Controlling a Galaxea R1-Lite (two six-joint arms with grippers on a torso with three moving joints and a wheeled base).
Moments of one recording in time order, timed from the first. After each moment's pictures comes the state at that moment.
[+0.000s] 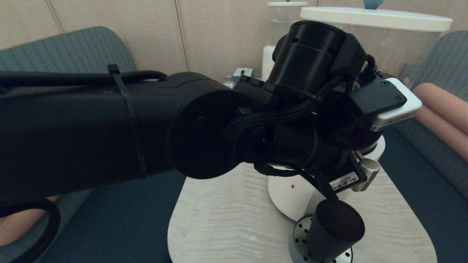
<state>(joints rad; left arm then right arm) -1.00 2.00 -1.84 0.26 -0.09 0.53 0.00 0.00 0.00 -0.01 0.02 -0.05</state>
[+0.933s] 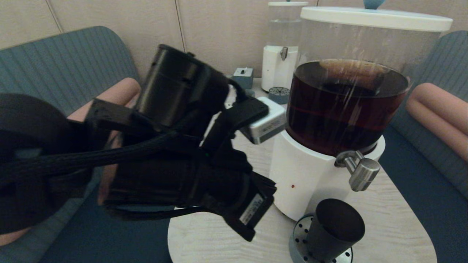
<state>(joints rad) -0.88 1.60 -1.26 0.21 -0.14 0.14 -0.01 0.00 0.00 -0.01 0.02 -0.05</state>
